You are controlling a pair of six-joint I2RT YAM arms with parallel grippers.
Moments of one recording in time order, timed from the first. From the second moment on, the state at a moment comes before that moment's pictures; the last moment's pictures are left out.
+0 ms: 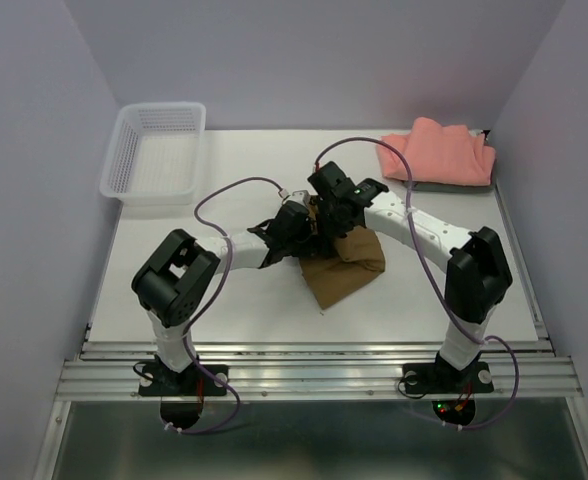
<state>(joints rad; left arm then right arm) -0.72 1.80 0.99 0.09 -0.01 -0.68 0.71 1.81 1.54 -0.77 0.21 0.33</state>
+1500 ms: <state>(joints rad) -0.73 1.31 0.74 -0.19 -0.20 -0.74 0.71 1.70 1.47 -0.53 -0.05 0.36</state>
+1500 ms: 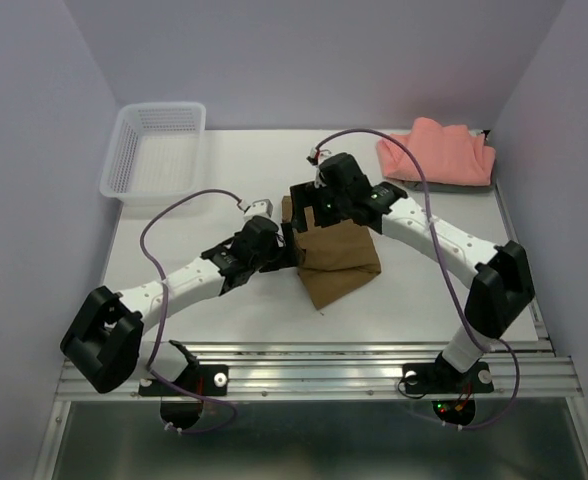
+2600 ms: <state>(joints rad) -0.82 1.79 1.04 -0.01 0.07 -0.62 0.38 2.07 1.56 -0.43 -0.37 0.36</state>
